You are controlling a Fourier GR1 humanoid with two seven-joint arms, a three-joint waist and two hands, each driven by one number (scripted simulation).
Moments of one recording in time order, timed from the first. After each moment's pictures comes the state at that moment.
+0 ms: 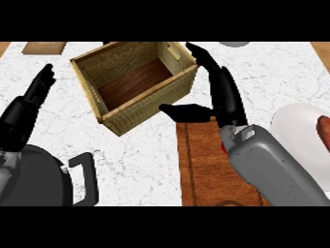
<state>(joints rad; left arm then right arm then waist) -0.23 0.51 -0.12 -1.50 0.09 0.12 -0.01 -0.67 -0.24 0.50 -1.46 0.17 -0.52 0.46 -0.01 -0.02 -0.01</state>
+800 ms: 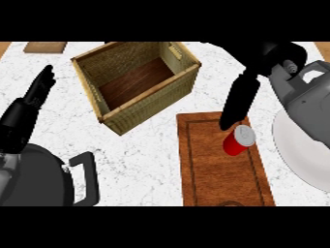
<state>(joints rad) -0.22 0.50 -0.12 -1.51 0.08 0.11 -0.02 -1.06 -0.59 0.56 -1.45 -0.18 0.39 1.00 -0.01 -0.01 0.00</state>
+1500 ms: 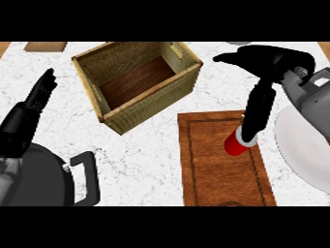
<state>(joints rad) -0.19 0.47 -0.10 -1.52 0.06 0.09 -0.04 -1.01 -0.67 0.61 -1.43 -0.31 0.51 1.00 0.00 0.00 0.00</state>
